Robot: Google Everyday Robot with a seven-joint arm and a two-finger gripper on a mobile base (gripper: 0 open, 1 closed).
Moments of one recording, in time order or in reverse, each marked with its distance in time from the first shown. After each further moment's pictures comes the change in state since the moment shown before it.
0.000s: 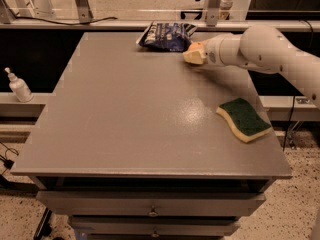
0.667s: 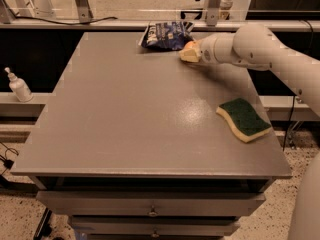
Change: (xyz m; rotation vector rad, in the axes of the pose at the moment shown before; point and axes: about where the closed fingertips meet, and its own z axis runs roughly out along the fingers) arm -0.001 -0.001 0.029 -0.016 0.002 0.013
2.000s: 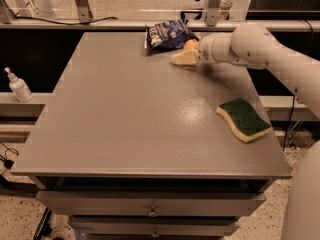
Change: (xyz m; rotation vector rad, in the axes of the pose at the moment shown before) arm 0.000 0.000 0.007 -0.008 0.006 0.010
